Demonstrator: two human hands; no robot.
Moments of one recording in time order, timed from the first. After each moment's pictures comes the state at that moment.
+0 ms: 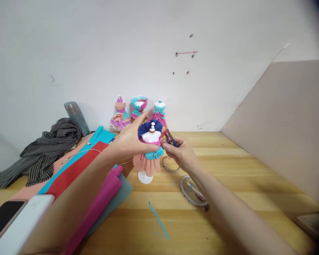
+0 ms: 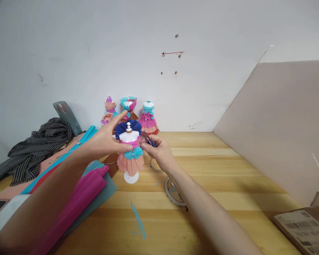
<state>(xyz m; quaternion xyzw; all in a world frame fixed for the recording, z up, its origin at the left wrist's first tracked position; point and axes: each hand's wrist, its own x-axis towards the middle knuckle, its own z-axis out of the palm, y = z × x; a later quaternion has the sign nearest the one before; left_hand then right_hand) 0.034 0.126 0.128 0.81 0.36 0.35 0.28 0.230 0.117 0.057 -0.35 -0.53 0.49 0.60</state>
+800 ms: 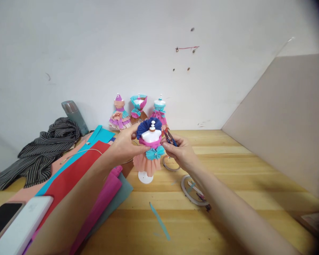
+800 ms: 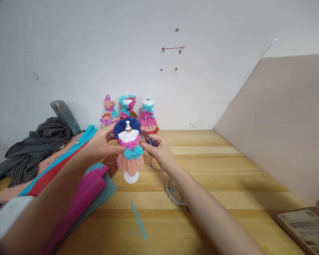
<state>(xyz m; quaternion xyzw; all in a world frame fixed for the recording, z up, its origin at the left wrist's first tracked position) 0.034 0.128 0.111 0.78 0.30 0.40 0.37 0.233 0.123 0.047 -0.35 -0.53 0.50 0.59</state>
